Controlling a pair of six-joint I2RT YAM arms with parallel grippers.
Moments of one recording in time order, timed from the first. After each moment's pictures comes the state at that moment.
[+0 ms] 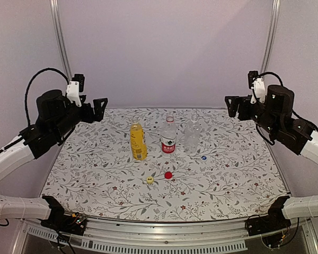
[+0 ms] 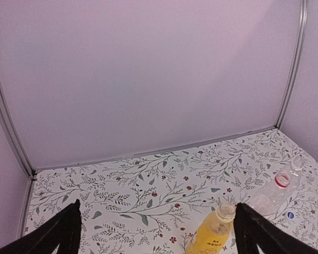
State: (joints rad) left arm -0.57 0.98 0.89 -0.02 -0.28 -0.07; right arm 0.63 1.01 0.99 -0.16 0.39 0.14
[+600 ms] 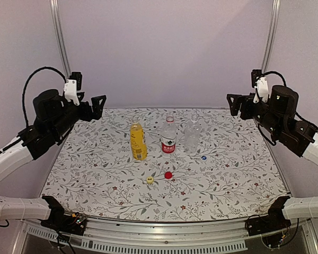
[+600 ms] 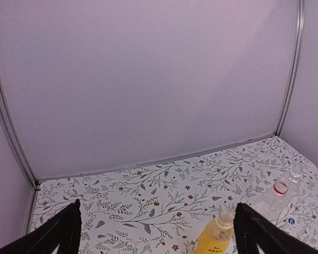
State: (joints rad) left arm -0.57 0.96 0.88 0.02 -0.28 -0.04; right arm 0.63 0.97 0.97 -0.12 0.39 0.12
